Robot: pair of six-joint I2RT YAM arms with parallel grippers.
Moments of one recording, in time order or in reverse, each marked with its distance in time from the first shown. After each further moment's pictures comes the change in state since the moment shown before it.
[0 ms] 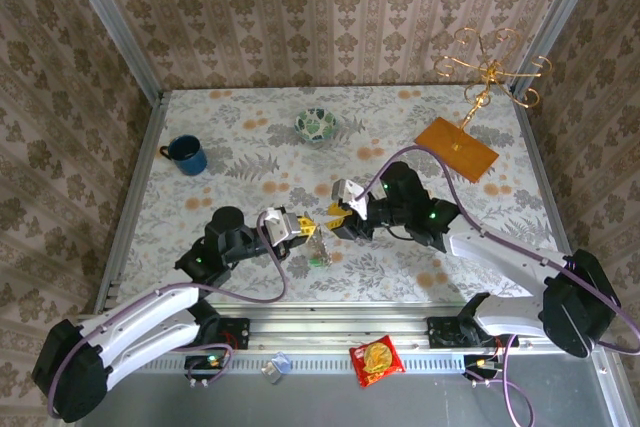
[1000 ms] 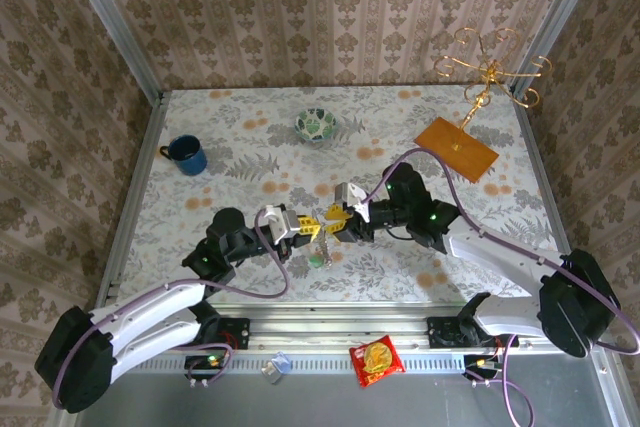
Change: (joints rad) left arm -0.005 0.076 -0.039 0.208 0.059 -0.117; right arm -0.019 0.023 -0.032 0.087 -0.145 -0.009
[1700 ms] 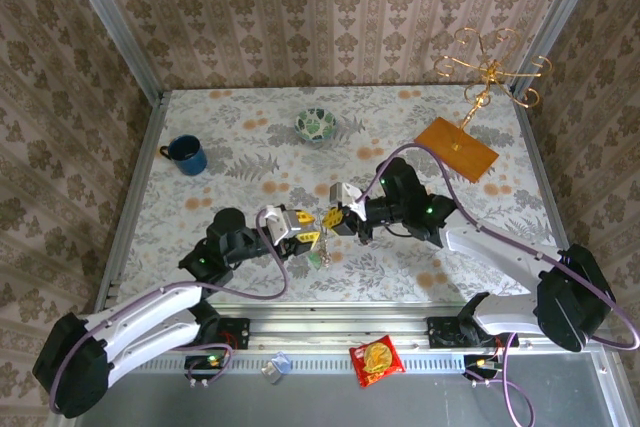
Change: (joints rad) left arm -0.003 -0.050 0.027 -0.165 -0.061 0.040; right arm 0.008 0.021 0.100 -0.174 0.021 -0.106
